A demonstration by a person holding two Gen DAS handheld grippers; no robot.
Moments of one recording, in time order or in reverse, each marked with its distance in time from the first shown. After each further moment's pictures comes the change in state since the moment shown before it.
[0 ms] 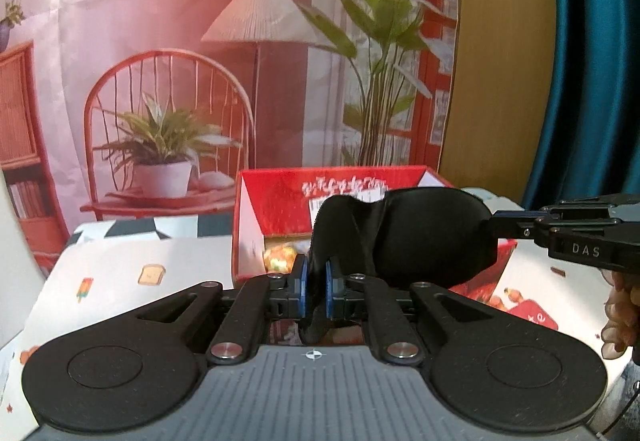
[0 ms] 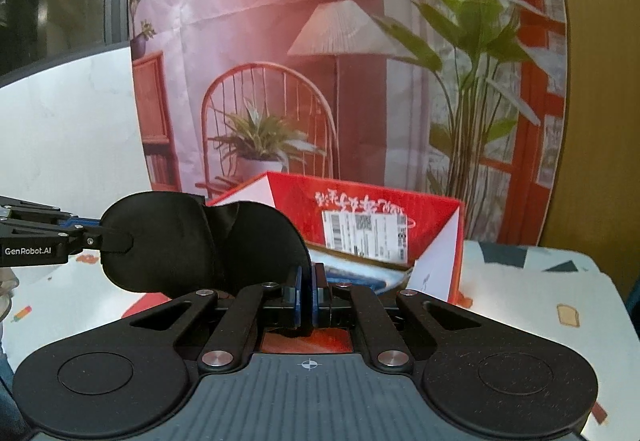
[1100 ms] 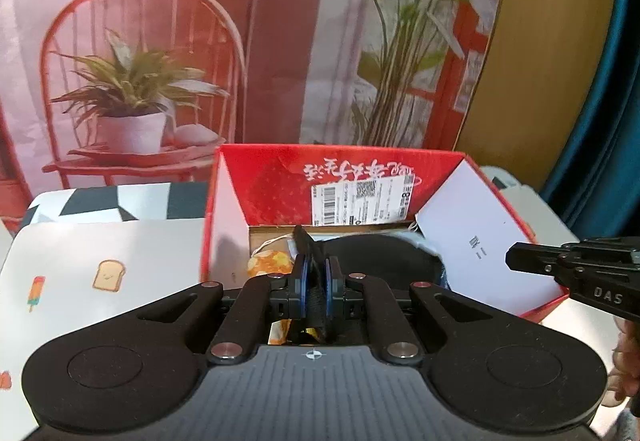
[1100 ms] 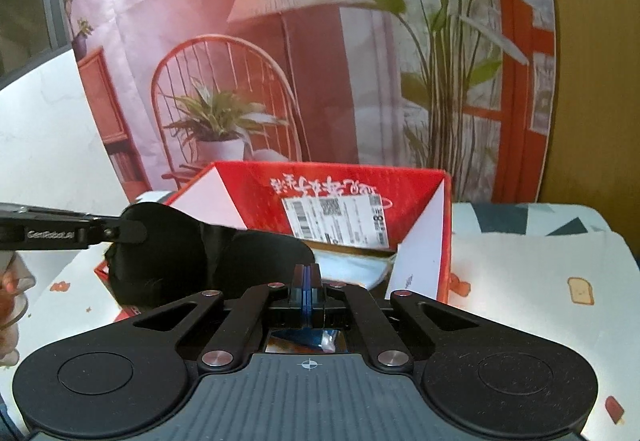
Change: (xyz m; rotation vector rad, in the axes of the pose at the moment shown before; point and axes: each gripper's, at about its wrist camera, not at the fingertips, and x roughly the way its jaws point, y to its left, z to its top) left arm 0.129 0.023 0.043 -0.066 0.233 -0.047; right arm 0.077 -0.050 0.021 0.163 0.162 -0.034
